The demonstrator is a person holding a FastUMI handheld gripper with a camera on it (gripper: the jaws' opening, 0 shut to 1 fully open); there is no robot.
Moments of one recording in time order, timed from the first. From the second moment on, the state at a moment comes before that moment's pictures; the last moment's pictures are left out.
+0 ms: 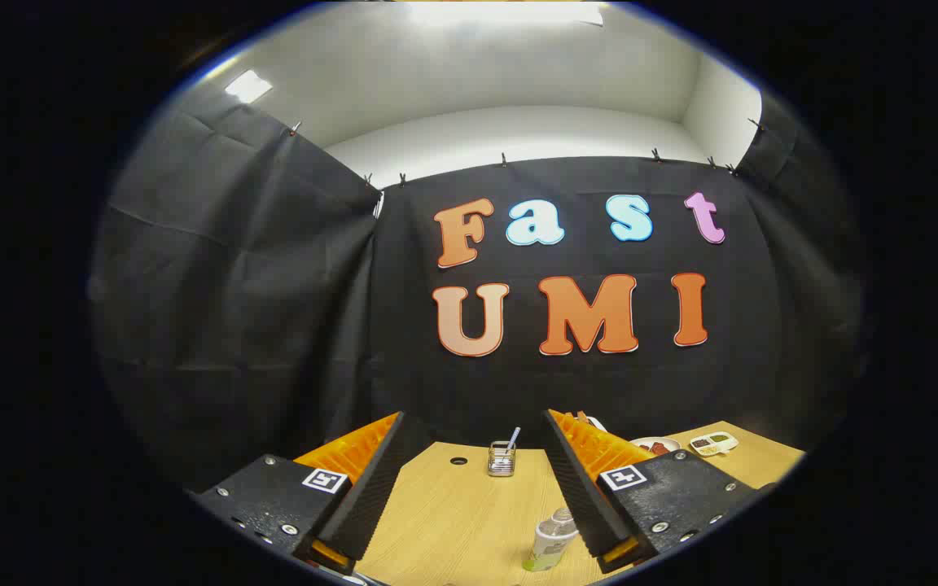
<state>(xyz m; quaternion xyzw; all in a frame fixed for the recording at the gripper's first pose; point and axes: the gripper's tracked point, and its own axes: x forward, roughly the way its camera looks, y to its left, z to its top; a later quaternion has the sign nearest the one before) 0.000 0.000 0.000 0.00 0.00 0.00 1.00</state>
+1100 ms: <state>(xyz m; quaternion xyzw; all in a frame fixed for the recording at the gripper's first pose) 0.002 -0.012 0.000 -0.02 0.01 -0.02 1.00</state>
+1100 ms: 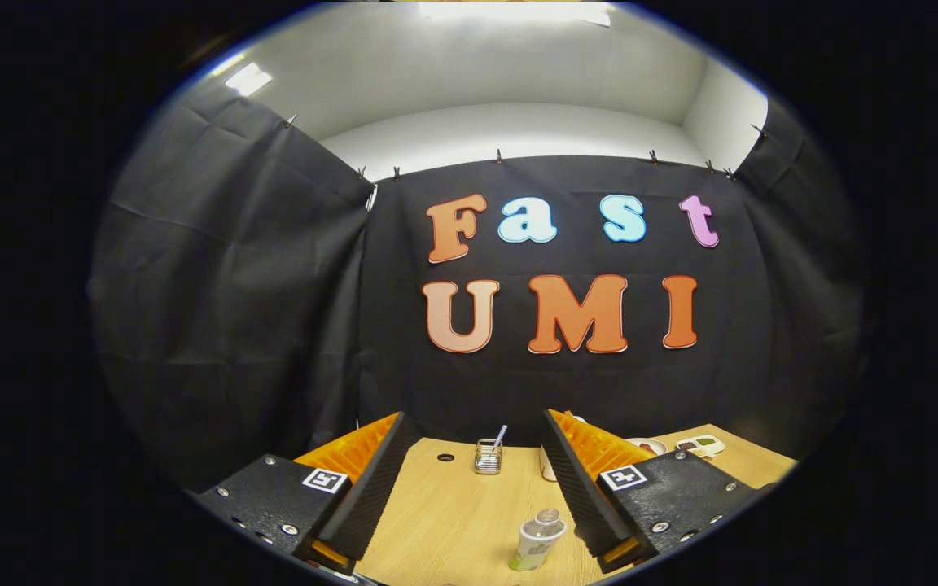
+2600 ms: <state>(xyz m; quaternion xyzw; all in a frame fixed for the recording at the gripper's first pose) 0.005 -0.089 -0.210 -0.08 0.13 -0.17 0.97</state>
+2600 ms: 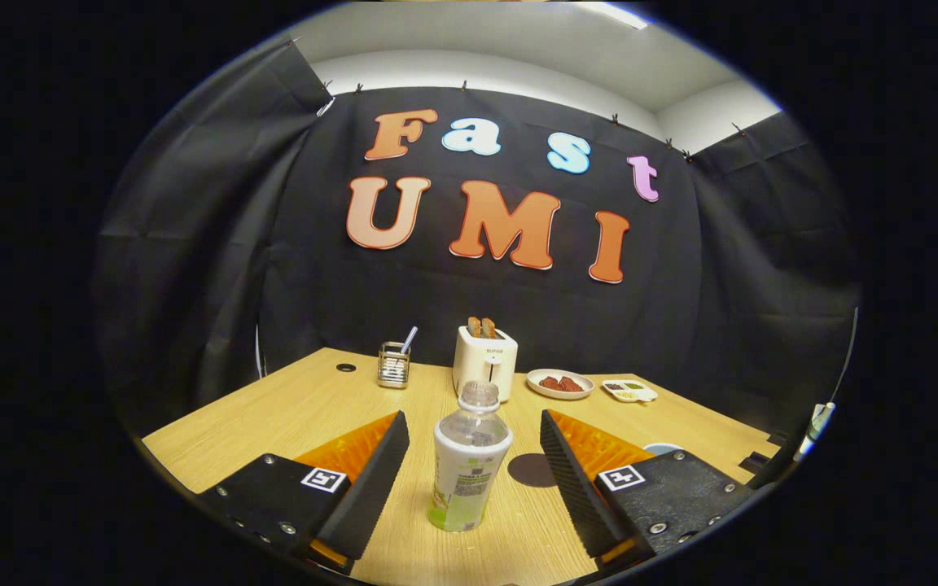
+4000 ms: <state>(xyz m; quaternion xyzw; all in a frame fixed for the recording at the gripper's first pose) 0.045 -0.108 -0.278 0.19 0.14 -0.12 0.96</state>
